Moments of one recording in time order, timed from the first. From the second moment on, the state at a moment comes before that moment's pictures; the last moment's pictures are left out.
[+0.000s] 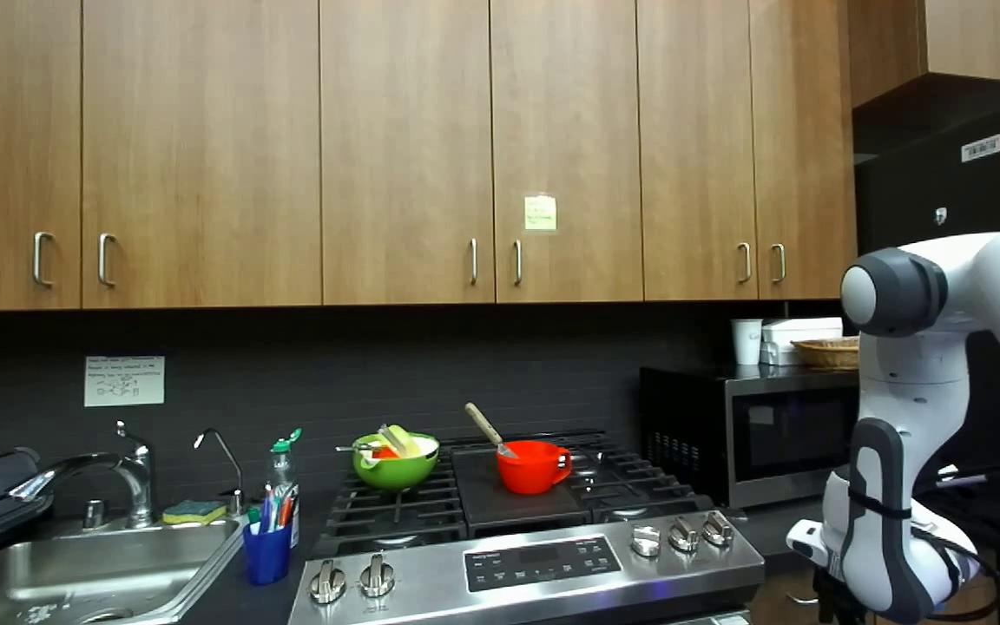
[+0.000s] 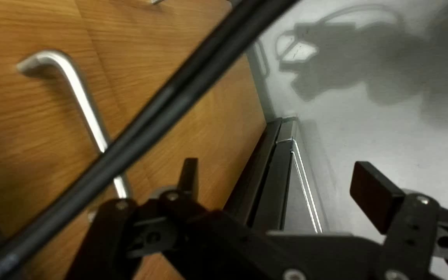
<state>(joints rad) -0.65 0.63 -0.19 -2.36 -0.54 3.32 -1.03</state>
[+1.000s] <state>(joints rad) -0.41 0.63 -0.38 -2.35 -0.40 3.43 -0.97</state>
